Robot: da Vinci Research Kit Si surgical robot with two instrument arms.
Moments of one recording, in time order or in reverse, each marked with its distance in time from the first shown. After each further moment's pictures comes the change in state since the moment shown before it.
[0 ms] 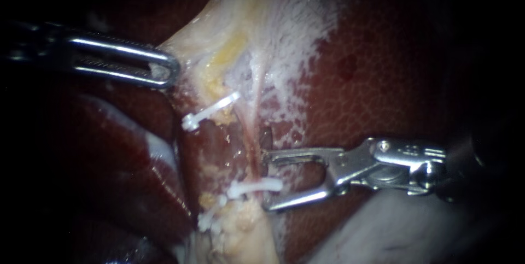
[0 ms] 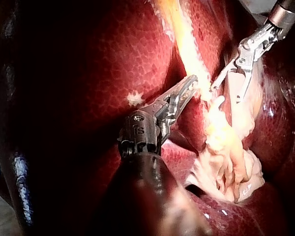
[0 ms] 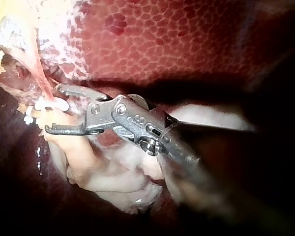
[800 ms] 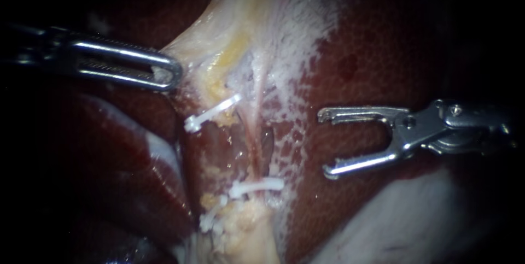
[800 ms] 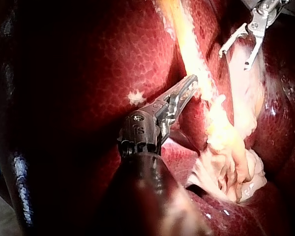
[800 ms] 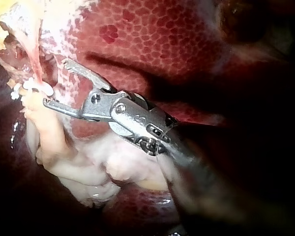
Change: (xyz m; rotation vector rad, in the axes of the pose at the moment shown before) right arm 0.004 0.000 -0.008 -0.053 -0.002 -0.180; left arm 0.001 0.001 0.001 -0.002 0.000 0.004
